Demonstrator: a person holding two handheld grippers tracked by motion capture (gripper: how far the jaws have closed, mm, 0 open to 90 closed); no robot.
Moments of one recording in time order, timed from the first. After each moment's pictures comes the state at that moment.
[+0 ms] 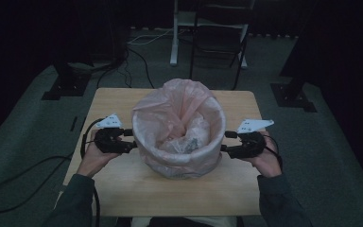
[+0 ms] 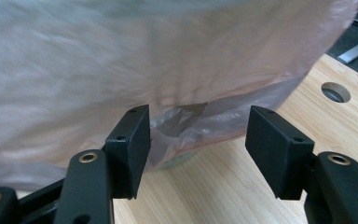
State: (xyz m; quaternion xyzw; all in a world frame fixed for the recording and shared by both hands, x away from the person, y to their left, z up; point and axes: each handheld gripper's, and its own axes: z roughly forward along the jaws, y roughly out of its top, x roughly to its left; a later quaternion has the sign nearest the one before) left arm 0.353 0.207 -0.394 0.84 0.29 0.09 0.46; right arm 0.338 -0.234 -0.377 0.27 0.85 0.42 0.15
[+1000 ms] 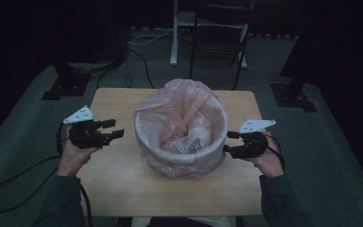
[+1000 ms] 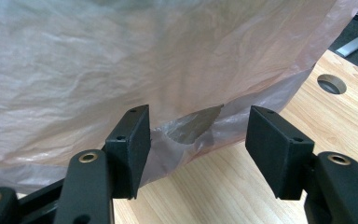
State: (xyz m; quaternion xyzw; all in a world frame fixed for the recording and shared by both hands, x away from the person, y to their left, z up) left arm 0.340 0.268 -0.359 0.78 0.34 0.14 0.50; right arm 0.338 -0.239 -0.378 0.28 0.85 0.42 0.14
